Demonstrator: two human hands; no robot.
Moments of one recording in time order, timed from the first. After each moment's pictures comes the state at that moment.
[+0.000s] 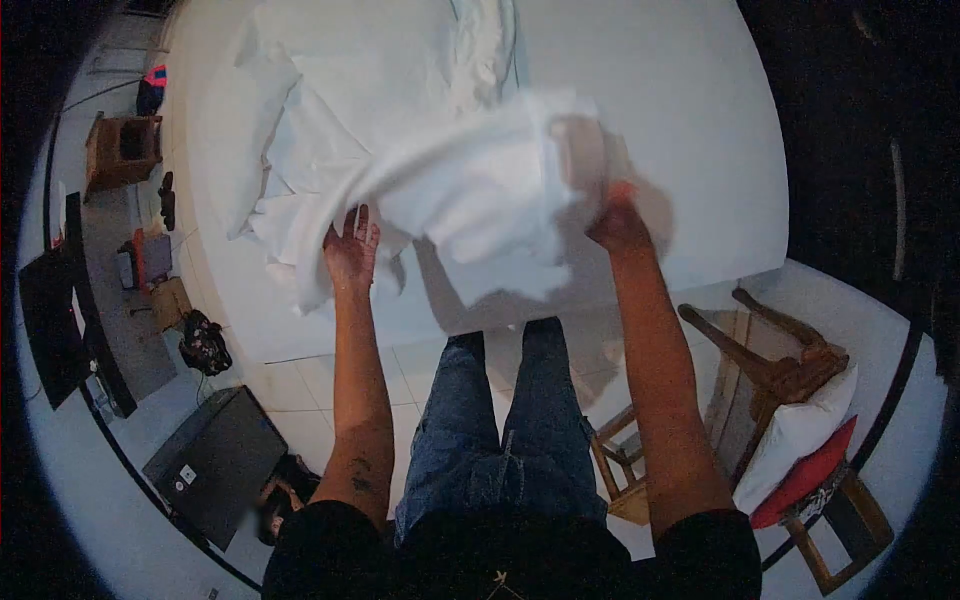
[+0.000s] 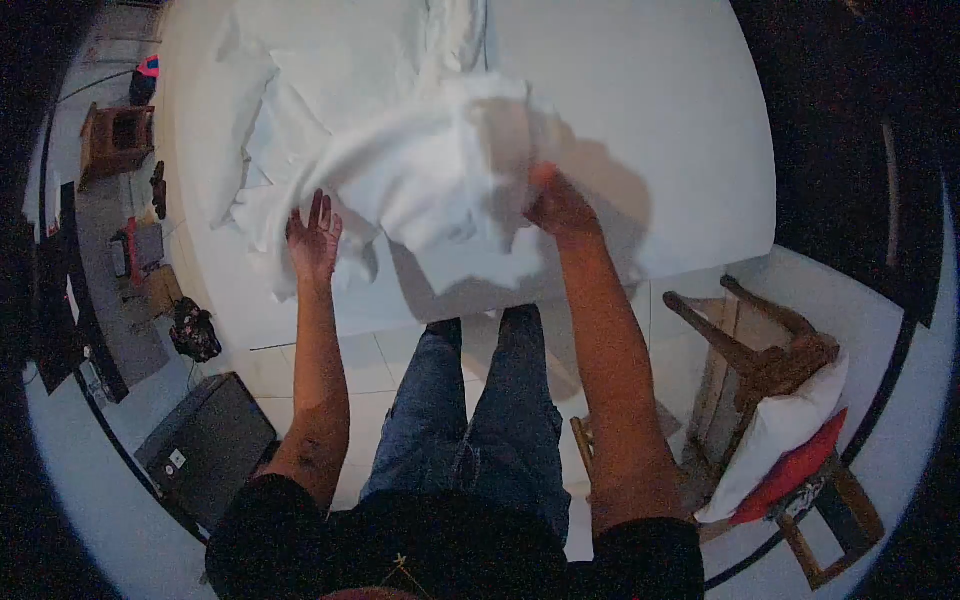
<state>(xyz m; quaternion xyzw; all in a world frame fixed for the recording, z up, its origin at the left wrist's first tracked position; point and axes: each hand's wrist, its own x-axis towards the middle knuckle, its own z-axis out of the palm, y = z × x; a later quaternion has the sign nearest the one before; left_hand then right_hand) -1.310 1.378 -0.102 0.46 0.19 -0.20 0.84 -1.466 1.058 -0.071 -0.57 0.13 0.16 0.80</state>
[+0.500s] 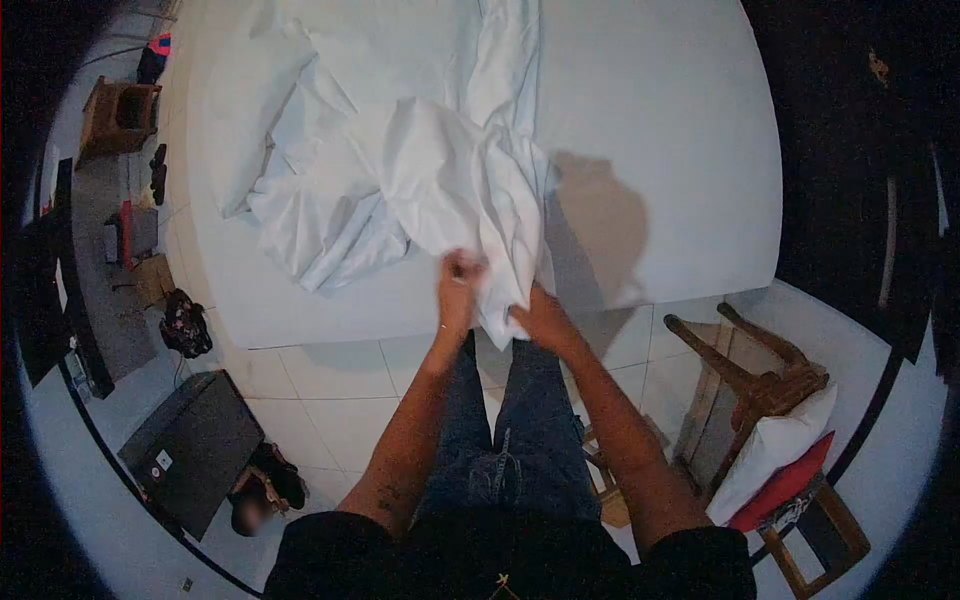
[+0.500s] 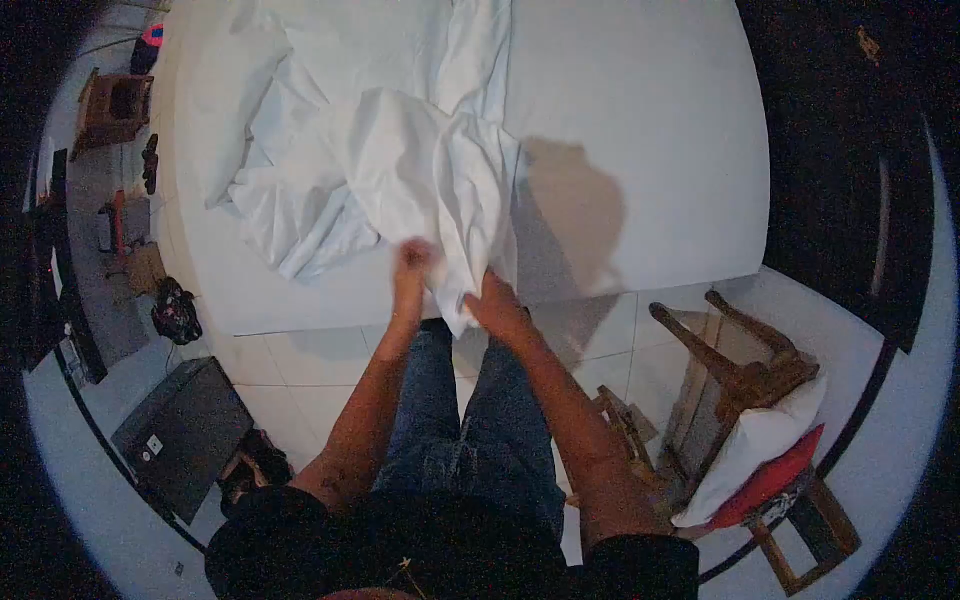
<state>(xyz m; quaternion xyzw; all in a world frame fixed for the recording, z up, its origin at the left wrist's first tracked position) -1.446 1.319 -0.141 0.74 0.07 -0.26 0.61 -1.515 1.183 -0.060 -0.72 0.25 0.26 0.60</state>
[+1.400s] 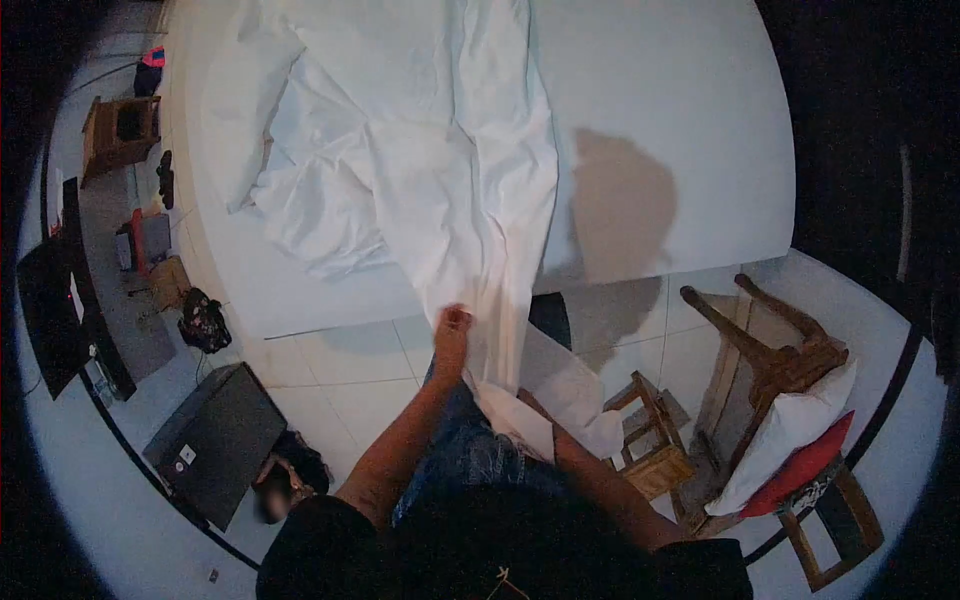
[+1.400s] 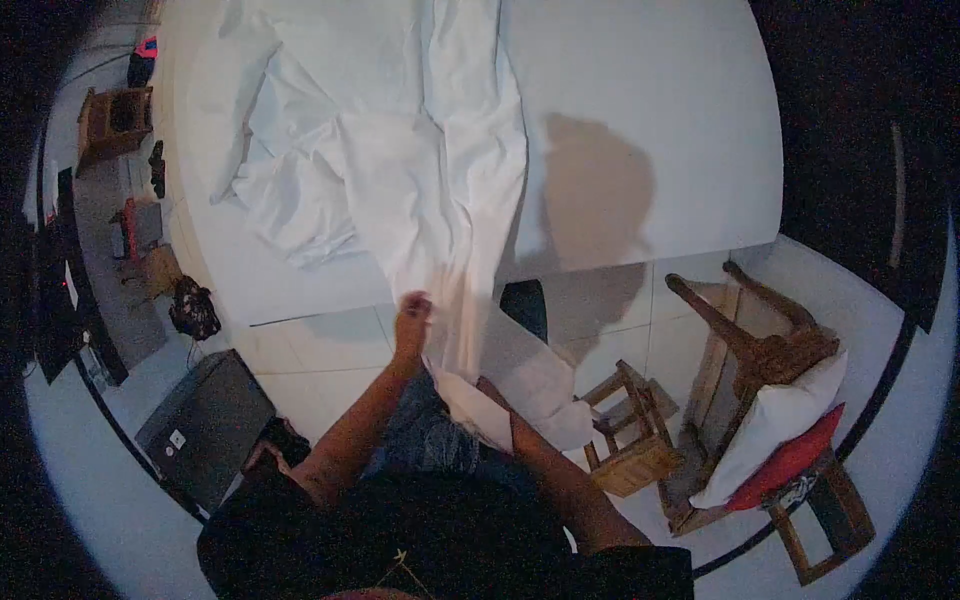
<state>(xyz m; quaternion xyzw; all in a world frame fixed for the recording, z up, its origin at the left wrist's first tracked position) -1.538 1.392 -0.127 0.76 0.17 -0.36 0.52 -1.643 1.277 0.003 -0.11 0.49 0.31 0.81</state>
